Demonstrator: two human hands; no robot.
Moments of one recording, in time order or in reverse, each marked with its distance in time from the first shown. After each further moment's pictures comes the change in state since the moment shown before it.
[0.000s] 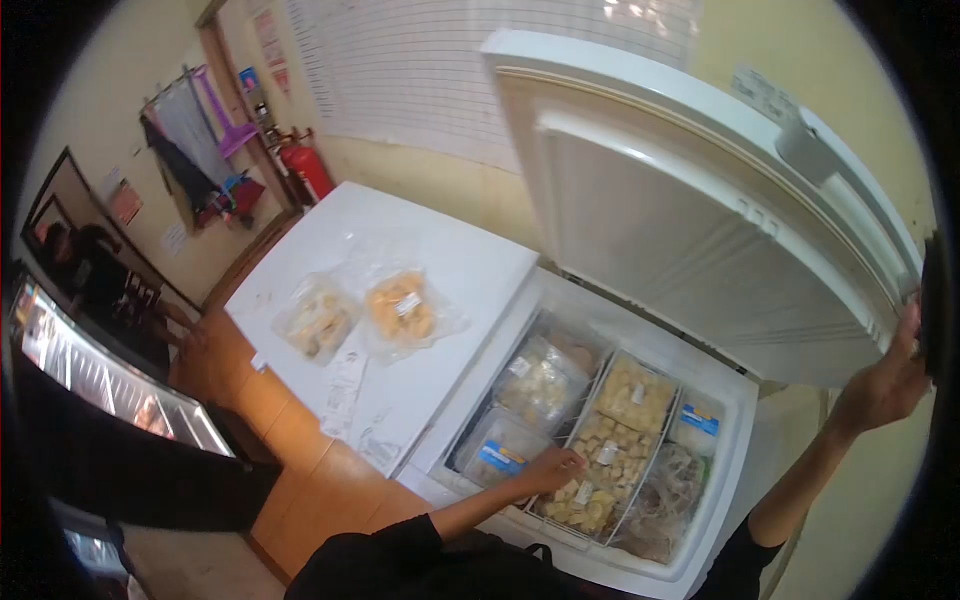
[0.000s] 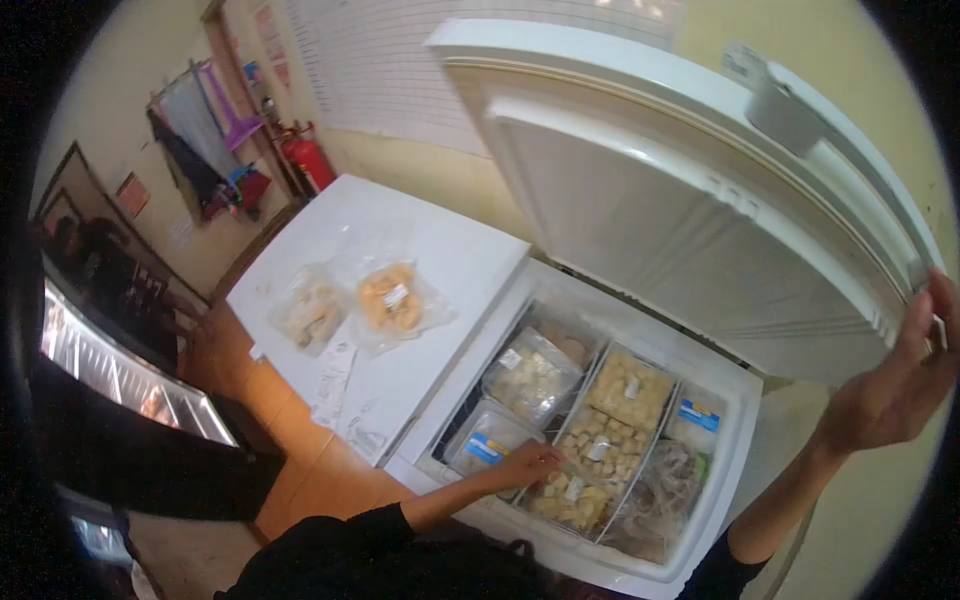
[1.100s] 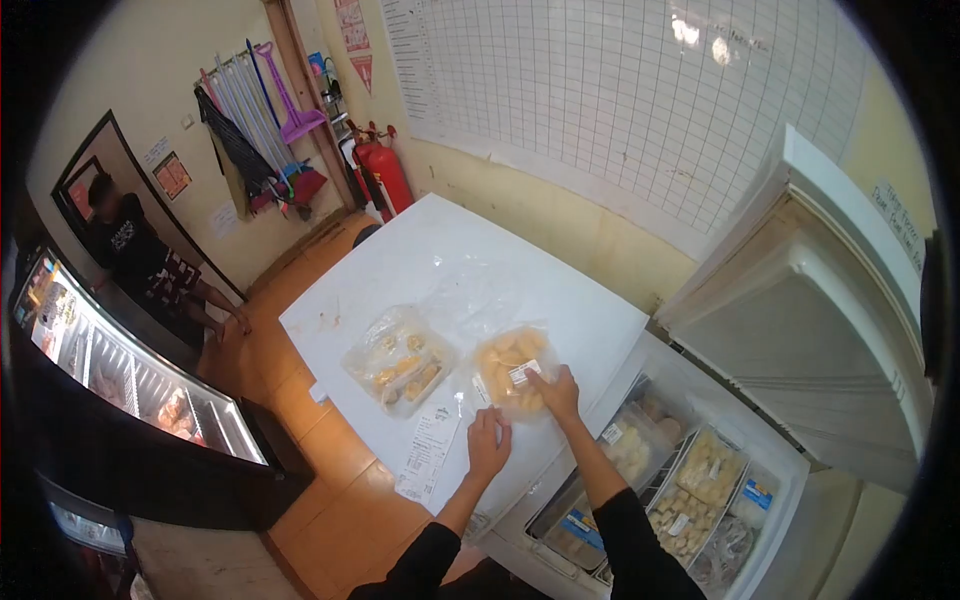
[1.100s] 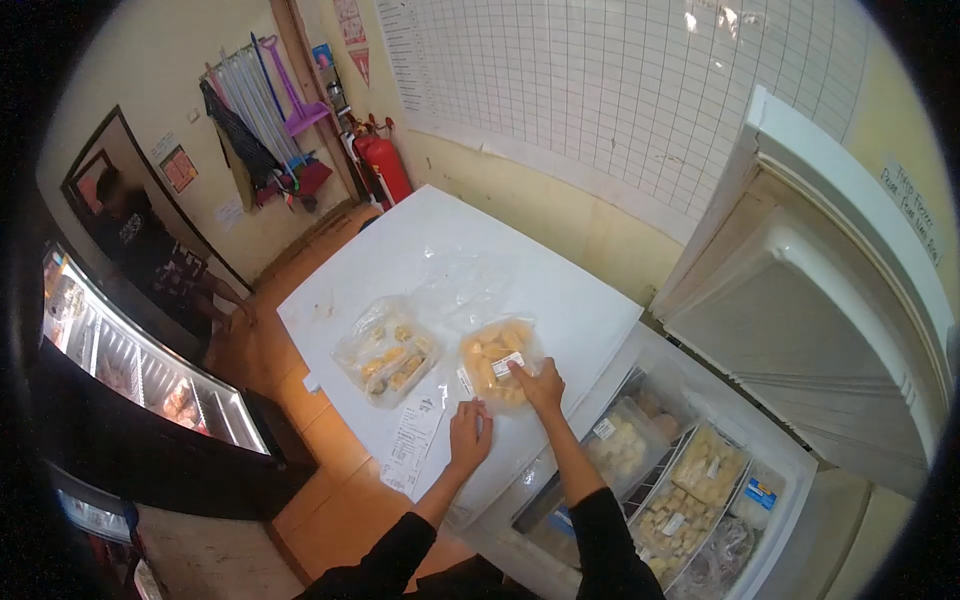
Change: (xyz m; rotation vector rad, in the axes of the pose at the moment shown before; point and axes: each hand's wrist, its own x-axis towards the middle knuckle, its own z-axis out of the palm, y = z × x) left_hand -0.062 -0.094 -0.275 0.578 1.057 0.035; right_hand -0.462 -0.299 0.287 0.407 -1.708 0.939
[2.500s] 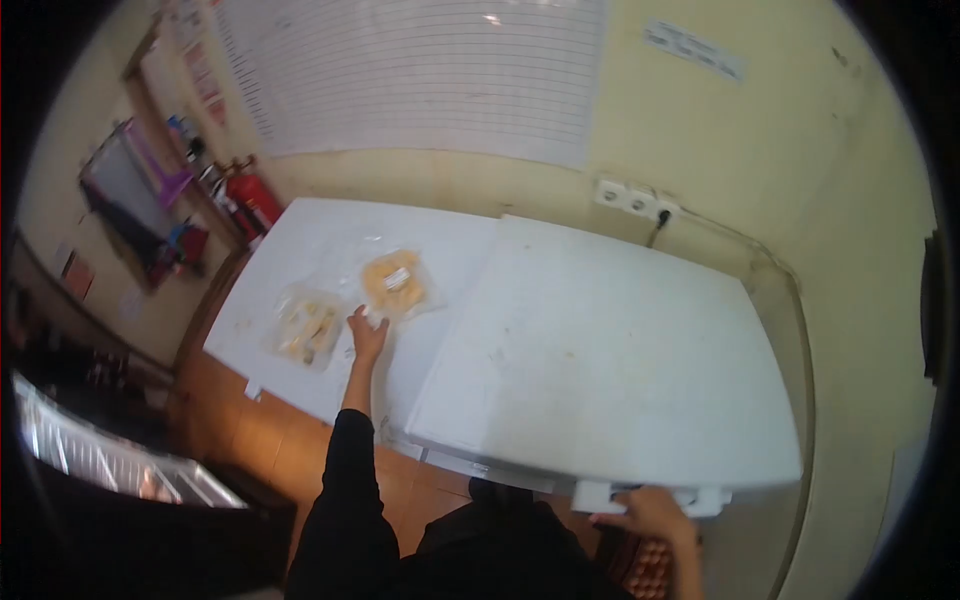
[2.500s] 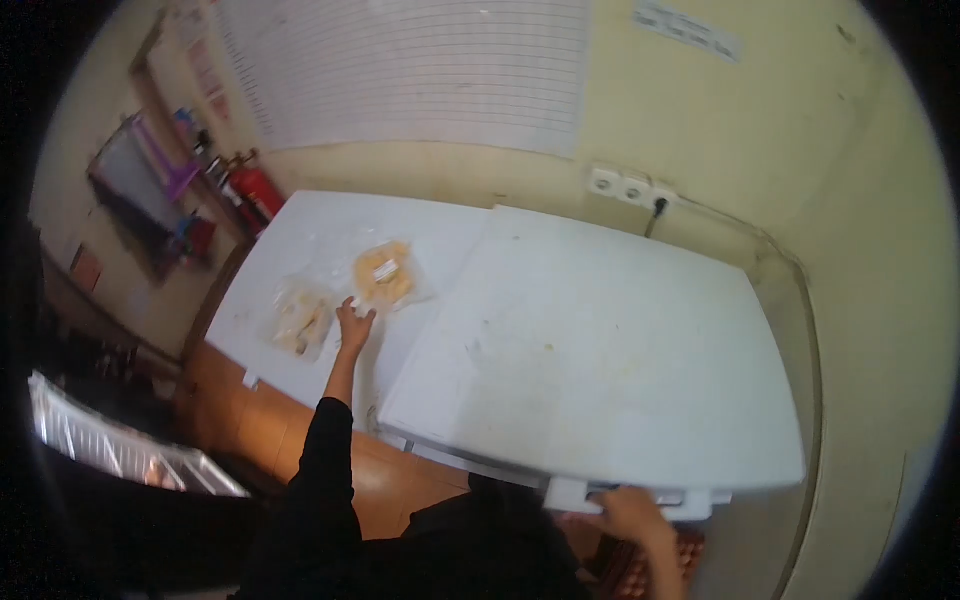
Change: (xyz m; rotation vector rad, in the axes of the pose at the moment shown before) left_hand 0.057 -0.072 -0.005 0.036 -0.013 -0.010; right_hand -0.521 0.116 -0.200 -0.479 -0.194 -0.022
